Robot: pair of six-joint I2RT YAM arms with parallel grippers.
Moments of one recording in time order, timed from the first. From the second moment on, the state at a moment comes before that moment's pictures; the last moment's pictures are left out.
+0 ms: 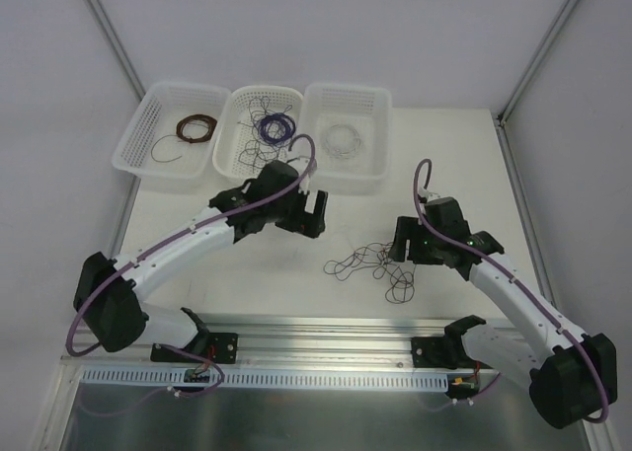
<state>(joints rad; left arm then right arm) -0.72 1.34 1.12 -0.51 0.01 -0.34 0.42 0.99 0.69 -0.64 -0.08 0.42</state>
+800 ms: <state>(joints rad) -0.97 1.85 1.19 -0.52 -0.03 -0.61 0.43 0.97 0.61 -0.60 -0.13 0.48</state>
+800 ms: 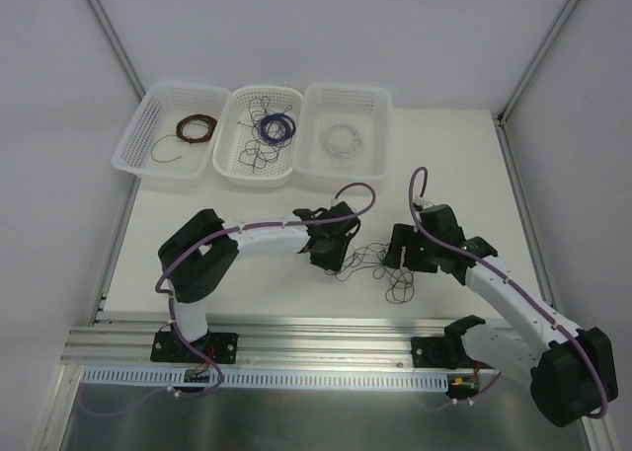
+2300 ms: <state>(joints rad) -0.37 0.93 1.19 -1.07 -0.38 -0.38 0.21 1.10 0.68 -0.65 -0.05 0.47</state>
